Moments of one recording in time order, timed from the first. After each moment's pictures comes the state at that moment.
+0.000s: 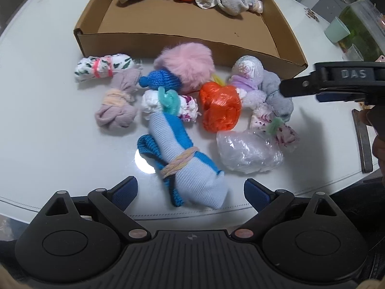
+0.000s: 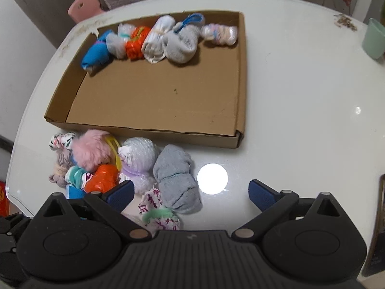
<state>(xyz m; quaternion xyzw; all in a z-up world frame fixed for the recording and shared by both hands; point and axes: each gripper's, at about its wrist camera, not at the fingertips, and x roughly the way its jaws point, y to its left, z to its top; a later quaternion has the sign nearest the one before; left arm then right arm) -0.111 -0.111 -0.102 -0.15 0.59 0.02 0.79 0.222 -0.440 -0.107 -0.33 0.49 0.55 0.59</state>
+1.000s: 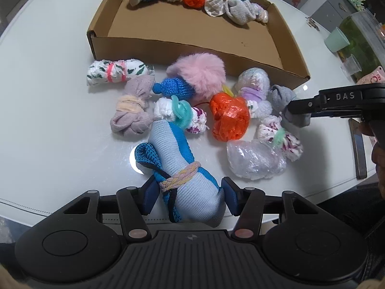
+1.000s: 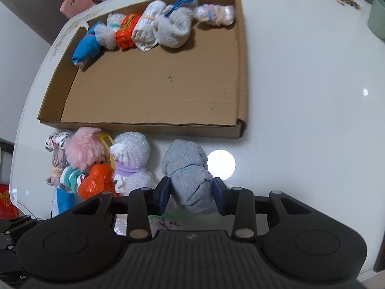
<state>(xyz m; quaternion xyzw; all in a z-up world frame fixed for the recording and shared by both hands) -0.115 -0.092 -0.091 -0.17 0.59 0.01 0.79 0.229 -0.438 -0.113 -0.32 0.53 0.53 0.59</state>
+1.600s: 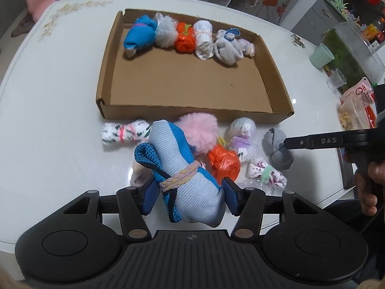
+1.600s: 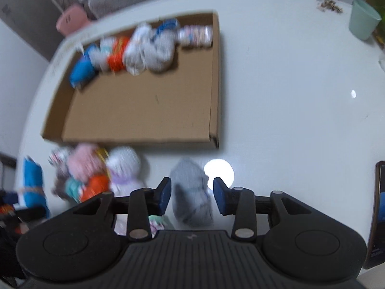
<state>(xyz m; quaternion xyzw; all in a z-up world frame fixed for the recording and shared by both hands) -0.083 -0.067 -0.044 -0.15 0.56 -0.01 0.82 0.247 -0.445 -0.096 -0.31 0.52 0.52 0.60</state>
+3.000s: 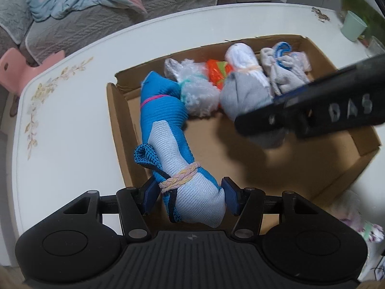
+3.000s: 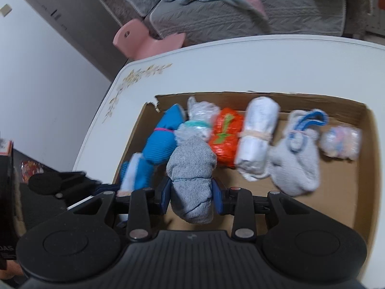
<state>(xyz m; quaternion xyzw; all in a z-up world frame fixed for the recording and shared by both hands) 0.076 -0.020 -0.084 0.05 0.56 -0.02 0.83 0.181 -0.280 -0.102 -0.24 0.49 0.65 0.53</state>
